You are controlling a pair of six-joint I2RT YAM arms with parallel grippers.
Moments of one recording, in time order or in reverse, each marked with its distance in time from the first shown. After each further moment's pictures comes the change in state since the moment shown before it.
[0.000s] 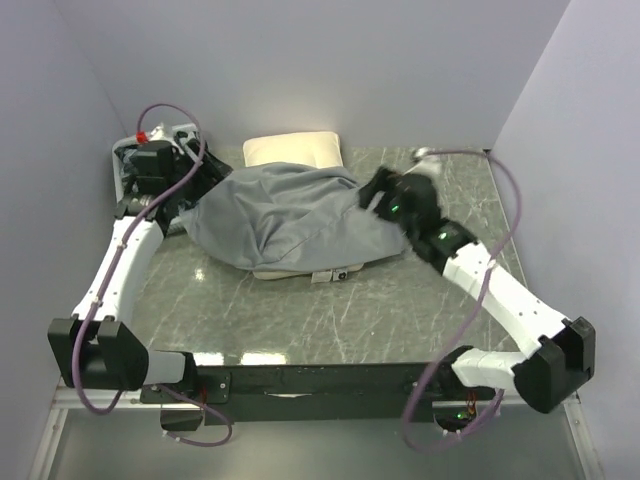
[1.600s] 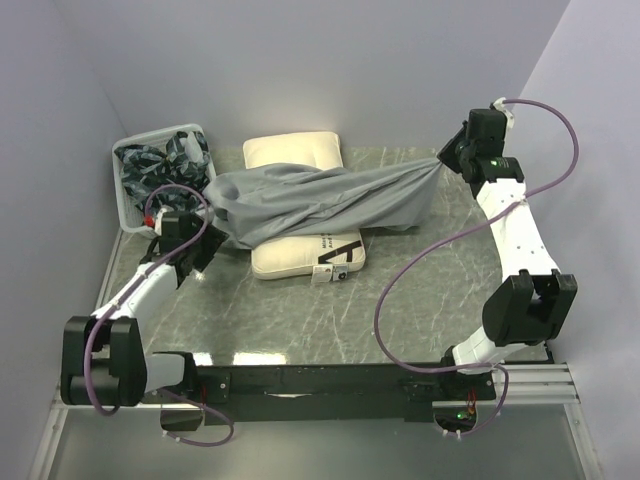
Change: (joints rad) left arm -0.008 -0.094 -0.607 0.240 -0.174 -0.243; right arm -0.619 0.350 0.494 -0.261 -0.189 -0.045
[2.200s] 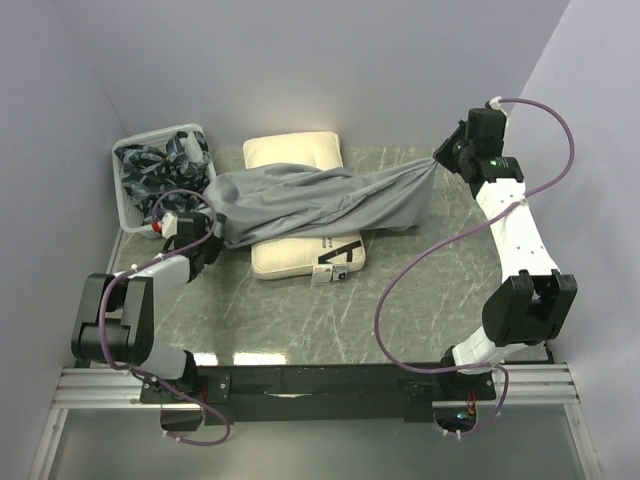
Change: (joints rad) left arm -0.041 0.229 -0.031 0.265 -0.141 -0.127; right arm 0.000 0.000 0.001 0.000 -0.076 0.004
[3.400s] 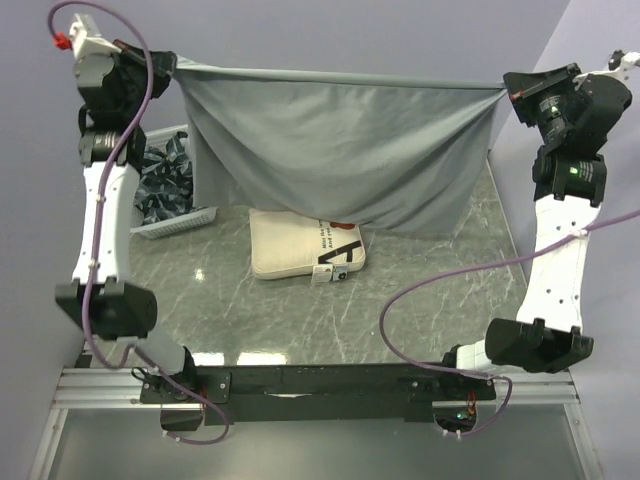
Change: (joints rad) left arm 0.146 0.127 1.290 -0.288 0.252 0.269; right arm -0.270 -0.153 0.301 0.114 -0.274 0.270
